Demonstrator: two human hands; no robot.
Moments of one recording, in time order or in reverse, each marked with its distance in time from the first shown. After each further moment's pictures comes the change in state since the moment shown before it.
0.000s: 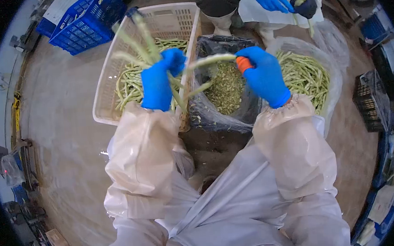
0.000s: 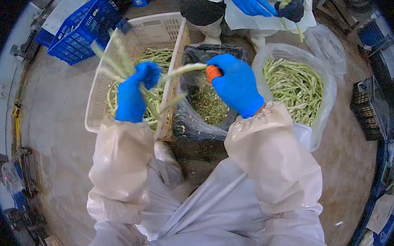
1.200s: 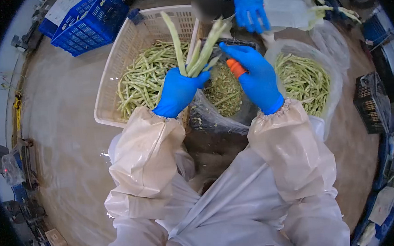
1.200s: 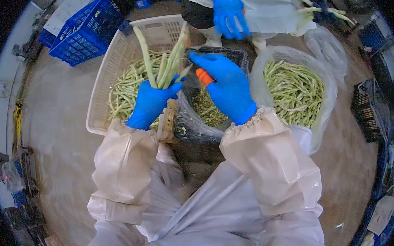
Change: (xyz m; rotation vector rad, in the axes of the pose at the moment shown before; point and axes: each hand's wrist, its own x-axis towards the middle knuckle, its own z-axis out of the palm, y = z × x) left_hand -0.025 -0.001 0.028 0.587 -0.156 0.019; right_hand 0.003 -0.006 0.016 0.045 0.127 -0.350
